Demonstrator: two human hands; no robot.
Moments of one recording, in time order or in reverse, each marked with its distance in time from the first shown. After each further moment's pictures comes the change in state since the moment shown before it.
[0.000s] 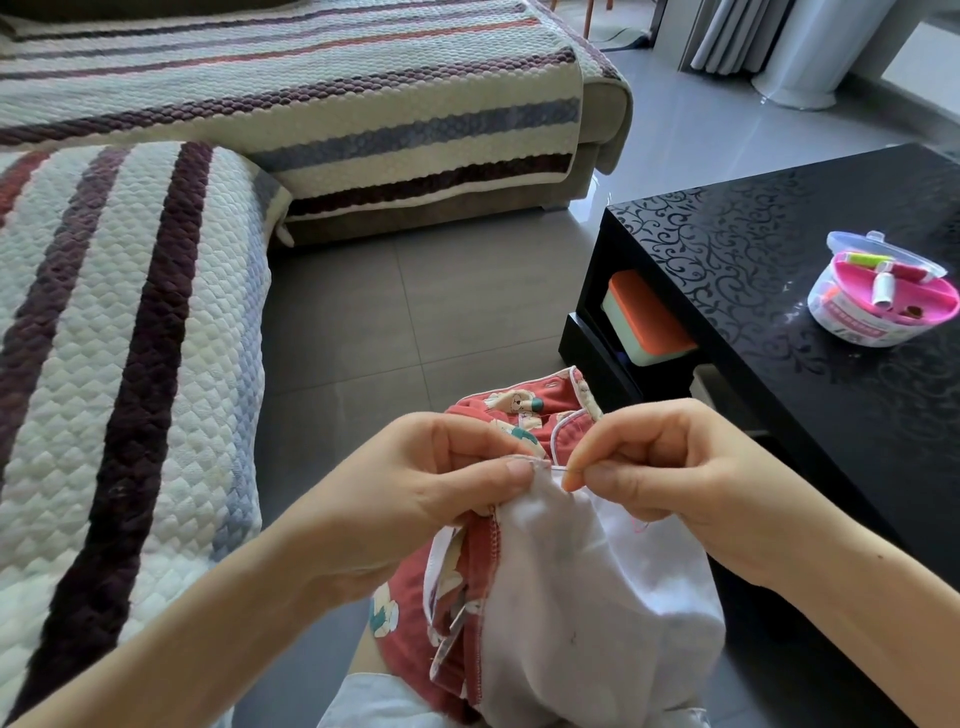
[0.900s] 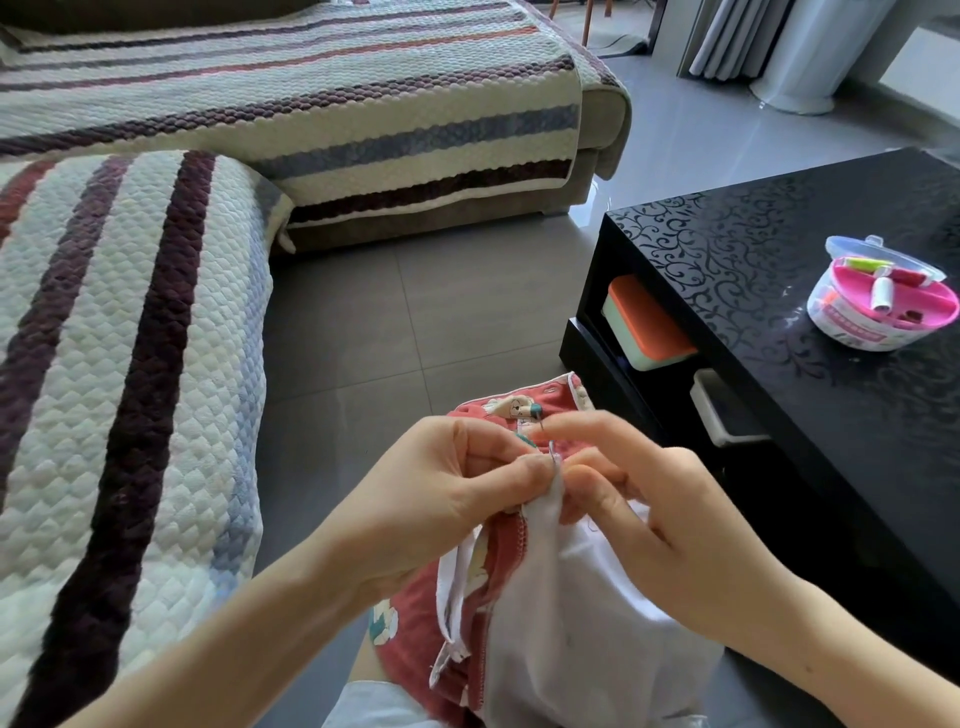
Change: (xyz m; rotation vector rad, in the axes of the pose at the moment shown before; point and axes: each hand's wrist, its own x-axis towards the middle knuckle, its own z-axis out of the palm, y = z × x) left_hand 0.014 -0.010 0.007 0.001 0.052 0.058; right_hand -0.002 0.026 0.020 -0.431 0.196 -0.337
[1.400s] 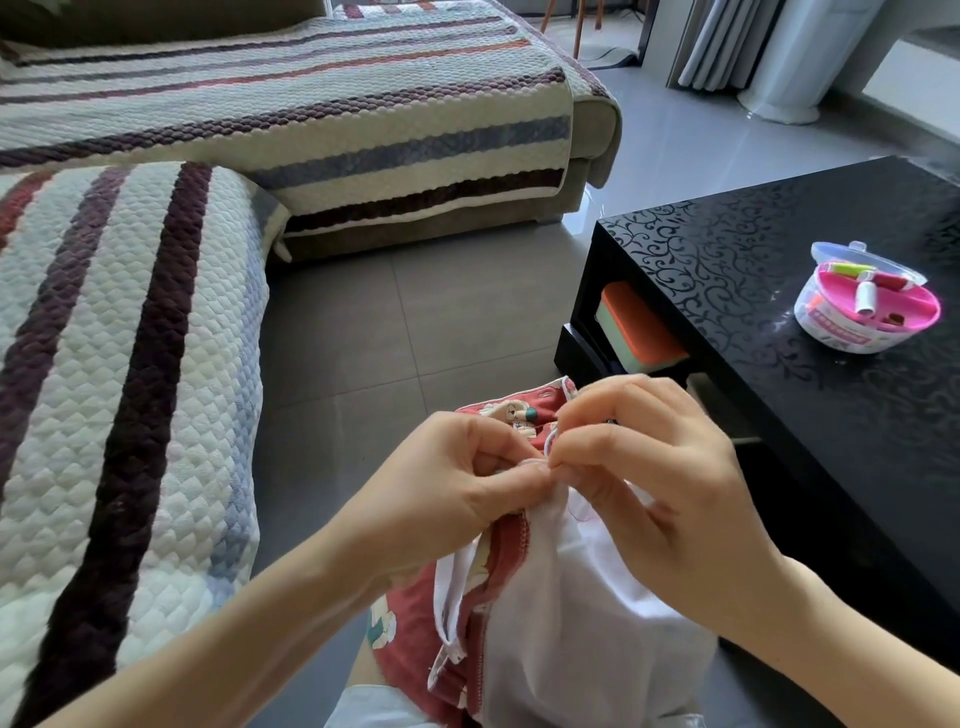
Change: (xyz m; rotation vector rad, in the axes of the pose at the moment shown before) left_hand 0.003 0.003 0.004 0.241 0.014 0.044; right_hand 0.011 -0.005 -0.005 -0.454 0.269 -0.460
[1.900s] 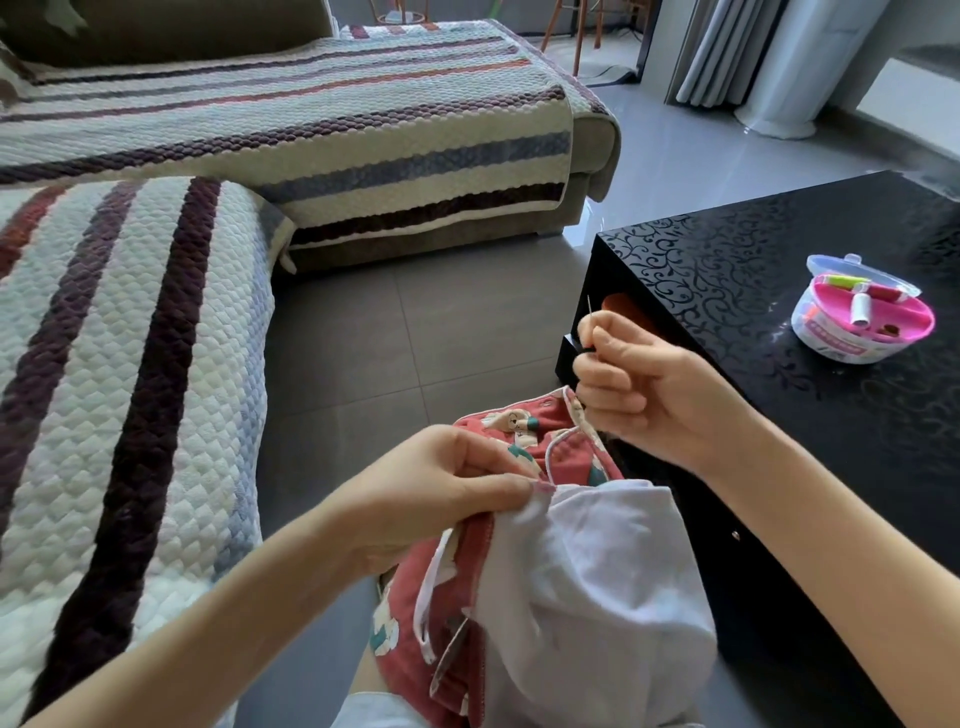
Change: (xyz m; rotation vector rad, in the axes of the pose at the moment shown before) left_hand 0.004 -0.002 -0.013 -0.046 -0.070 -0.169; right_hand 0.041 0.063 -0.006 1.435 -0.220 0.988
